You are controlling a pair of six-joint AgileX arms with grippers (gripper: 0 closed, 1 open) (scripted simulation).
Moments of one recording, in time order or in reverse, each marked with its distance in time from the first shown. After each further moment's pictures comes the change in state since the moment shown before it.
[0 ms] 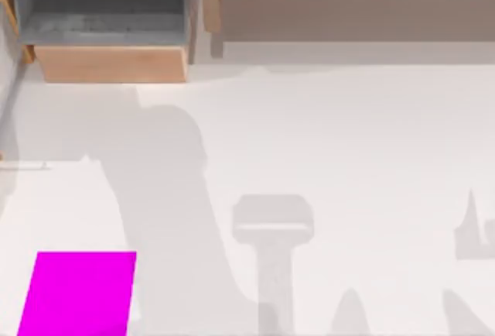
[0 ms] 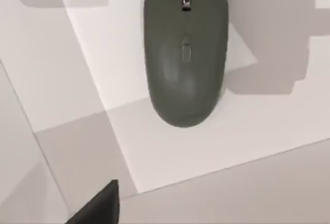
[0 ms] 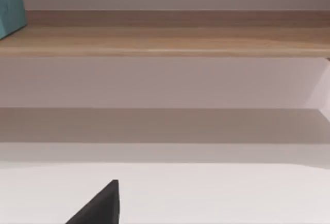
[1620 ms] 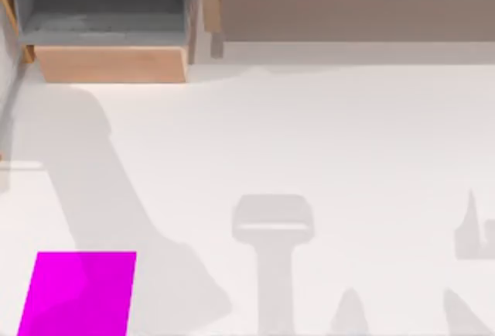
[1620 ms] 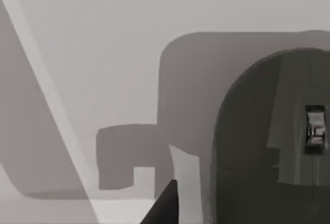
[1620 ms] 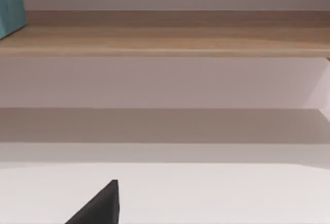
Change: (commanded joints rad) left arm 0.003 0.157 -0.147 0.294 -0.005 0.001; right arm 0.000 0.000 0.000 0.000 0.000 0.000
